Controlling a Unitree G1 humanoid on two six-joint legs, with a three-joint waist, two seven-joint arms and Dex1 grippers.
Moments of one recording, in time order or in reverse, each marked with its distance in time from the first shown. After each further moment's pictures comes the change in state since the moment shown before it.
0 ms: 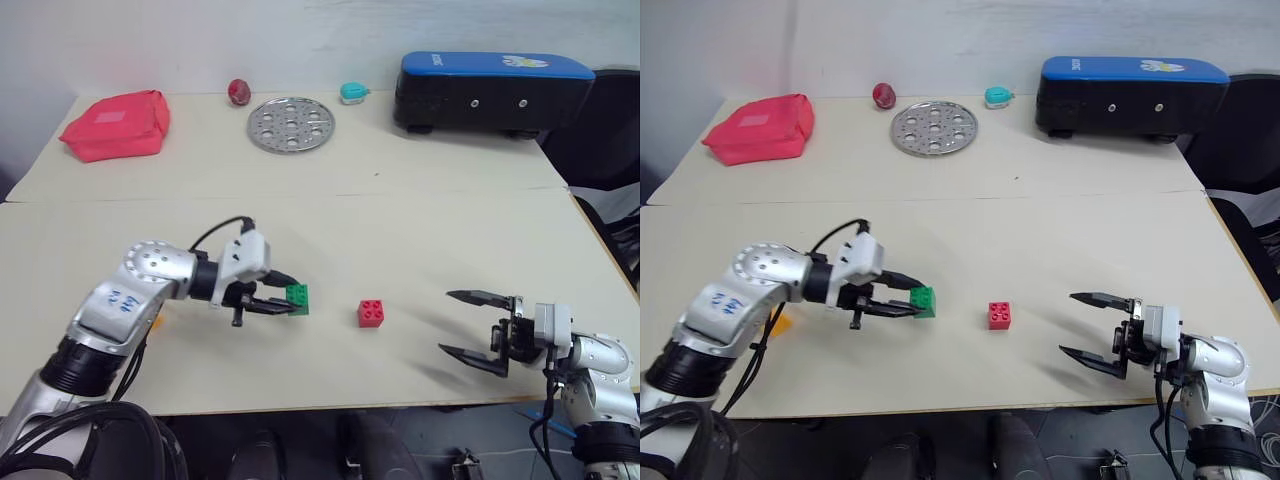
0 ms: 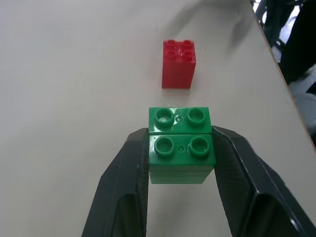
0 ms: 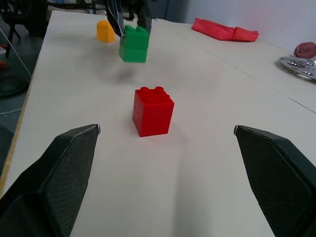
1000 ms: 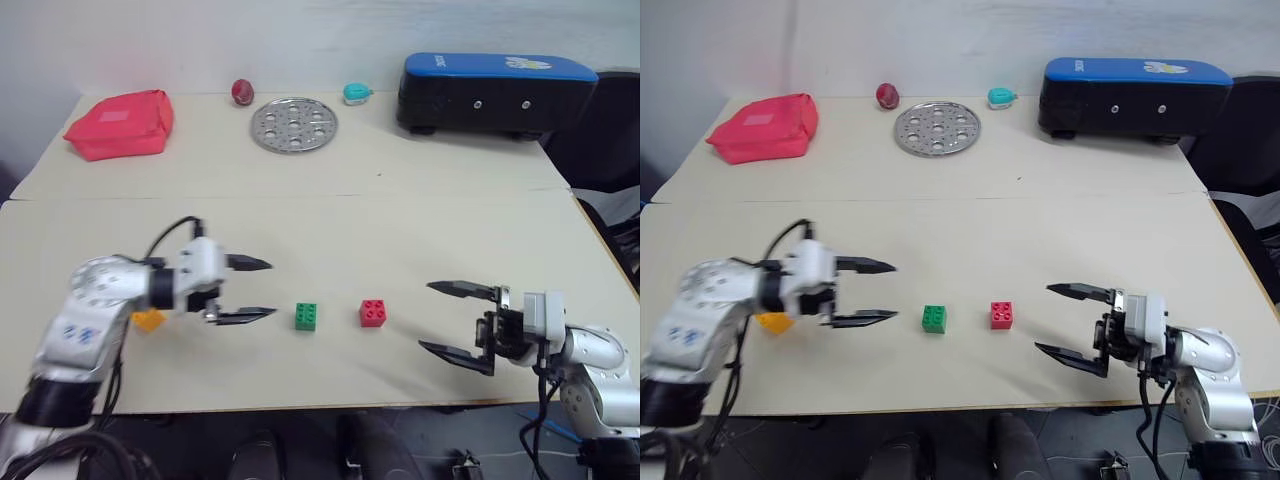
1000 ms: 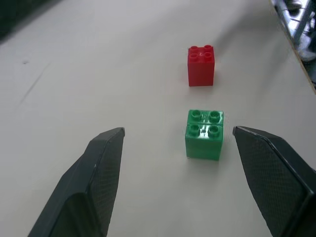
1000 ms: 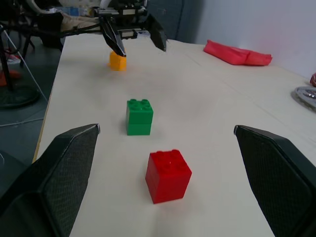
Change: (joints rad) left arm 0.433 0.058 0.587 -0.116 -0.061 -0.206 -0.043; right arm -0.007 -0.010 0.059 -0.343 0.012 0.240 -0.187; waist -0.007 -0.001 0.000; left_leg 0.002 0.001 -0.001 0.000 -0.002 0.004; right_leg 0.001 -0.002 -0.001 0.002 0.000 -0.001
